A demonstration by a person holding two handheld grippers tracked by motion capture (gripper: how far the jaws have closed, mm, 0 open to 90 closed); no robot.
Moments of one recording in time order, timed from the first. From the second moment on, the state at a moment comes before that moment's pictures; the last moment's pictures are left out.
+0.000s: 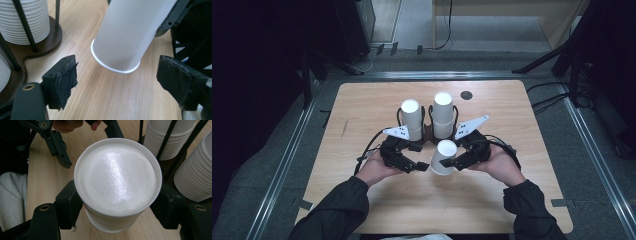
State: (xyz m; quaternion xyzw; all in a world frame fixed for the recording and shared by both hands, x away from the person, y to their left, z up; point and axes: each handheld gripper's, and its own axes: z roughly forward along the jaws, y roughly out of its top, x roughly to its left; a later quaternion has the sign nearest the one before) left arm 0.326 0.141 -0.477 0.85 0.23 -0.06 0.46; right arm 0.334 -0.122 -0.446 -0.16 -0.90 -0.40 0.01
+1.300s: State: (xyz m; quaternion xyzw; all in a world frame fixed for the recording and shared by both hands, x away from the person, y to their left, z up) left arm 0.311 0.130 -0.492 0.86 0.19 -0.04 0.47; right arm 0.331 -0.094 -0.442 -0.14 -0.88 -0.45 0.07
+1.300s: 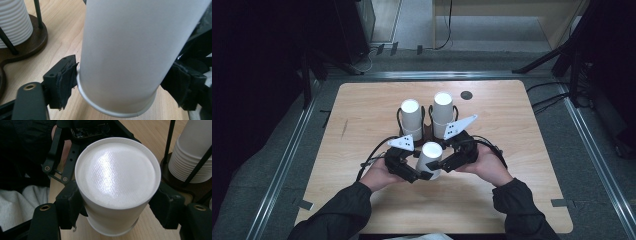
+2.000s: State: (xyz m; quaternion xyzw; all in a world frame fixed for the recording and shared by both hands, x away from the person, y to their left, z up) left arm 0.317 0.141 -0.475 0.88 0.16 -0.03 0.44; right arm 0.329 -0.100 -0.441 -0.13 -0.88 -0.46 0.05
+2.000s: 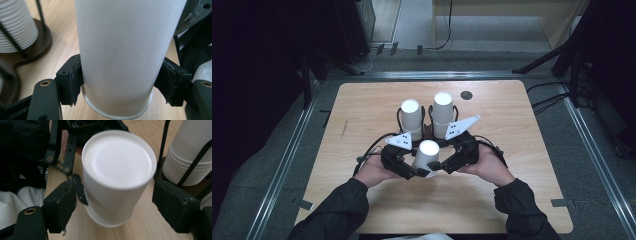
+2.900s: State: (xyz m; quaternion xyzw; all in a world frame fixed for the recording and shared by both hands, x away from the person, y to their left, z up) left arm 0.335 0.127 -0.472 0.96 0.09 -0.01 0.28; right arm 0.322 -0.113 -0.479 -0.16 -0.89 -0.44 0.03
